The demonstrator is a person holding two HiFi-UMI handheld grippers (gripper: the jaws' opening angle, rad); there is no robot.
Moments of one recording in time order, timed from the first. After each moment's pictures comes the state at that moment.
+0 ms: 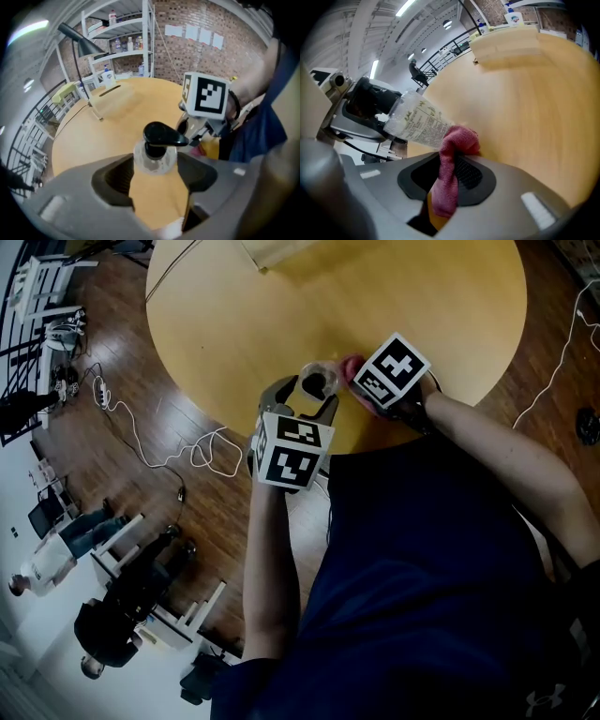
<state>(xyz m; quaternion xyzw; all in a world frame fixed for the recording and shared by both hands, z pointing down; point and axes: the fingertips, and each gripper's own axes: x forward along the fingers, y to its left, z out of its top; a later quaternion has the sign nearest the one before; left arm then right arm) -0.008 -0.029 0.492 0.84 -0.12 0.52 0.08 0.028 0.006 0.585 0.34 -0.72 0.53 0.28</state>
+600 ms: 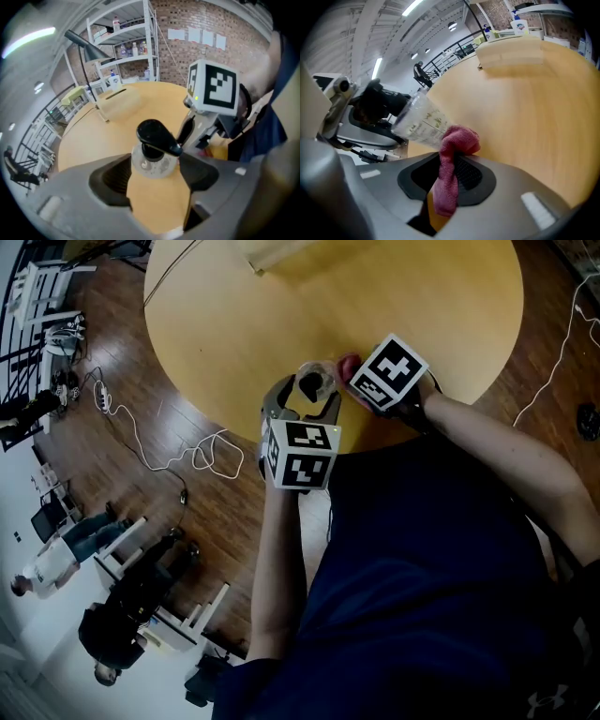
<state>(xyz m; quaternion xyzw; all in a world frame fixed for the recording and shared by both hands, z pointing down) -0.007 -0.030 0.501 0.84 -0.18 0.50 0.06 0.024 0.005 0.577 0.35 -0.73 0.51 0.29</state>
